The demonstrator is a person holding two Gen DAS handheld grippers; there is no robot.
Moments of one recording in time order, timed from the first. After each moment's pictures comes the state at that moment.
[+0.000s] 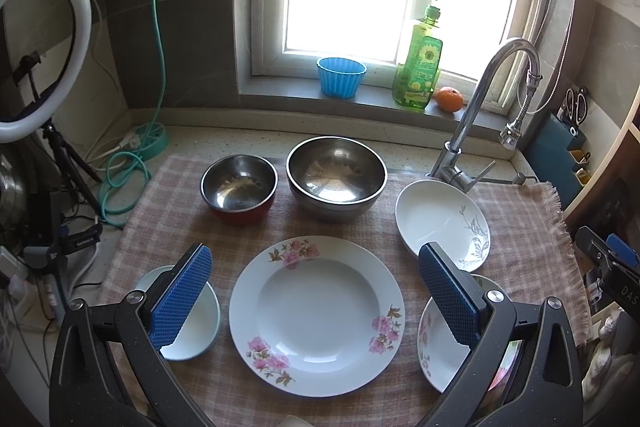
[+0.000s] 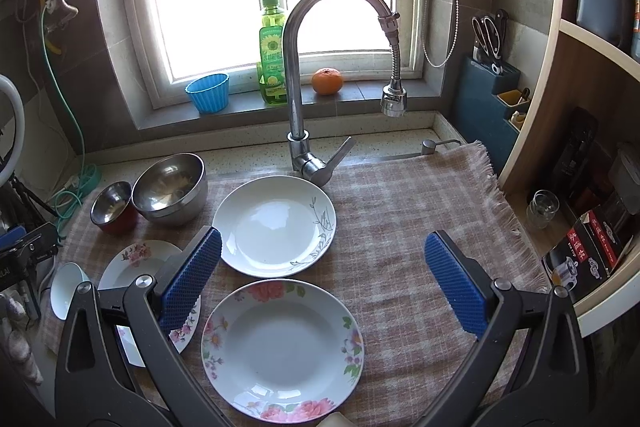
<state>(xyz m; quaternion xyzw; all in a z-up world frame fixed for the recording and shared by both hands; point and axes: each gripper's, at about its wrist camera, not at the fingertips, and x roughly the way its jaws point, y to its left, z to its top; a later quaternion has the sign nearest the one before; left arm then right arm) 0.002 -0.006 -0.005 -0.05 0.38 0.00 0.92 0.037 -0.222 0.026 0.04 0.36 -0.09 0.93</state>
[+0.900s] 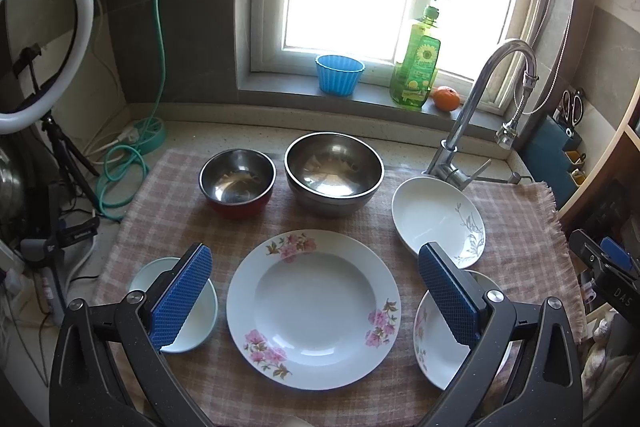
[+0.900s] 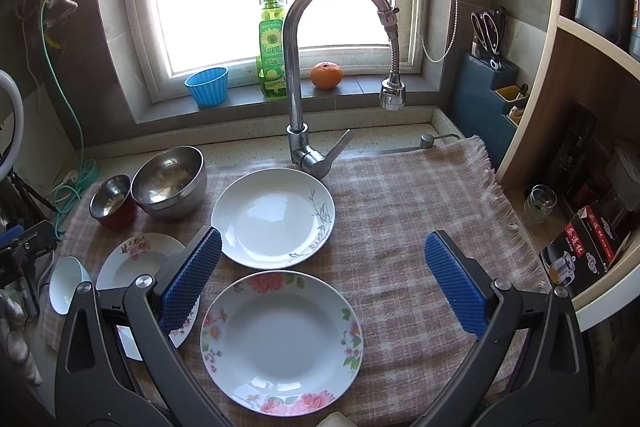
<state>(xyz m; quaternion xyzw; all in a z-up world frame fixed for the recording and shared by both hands) -0.004 -0.005 -0.005 -0.06 0.38 -0.01 0.92 0.032 -0.223 0.026 0.04 0.37 -0.09 0.92</state>
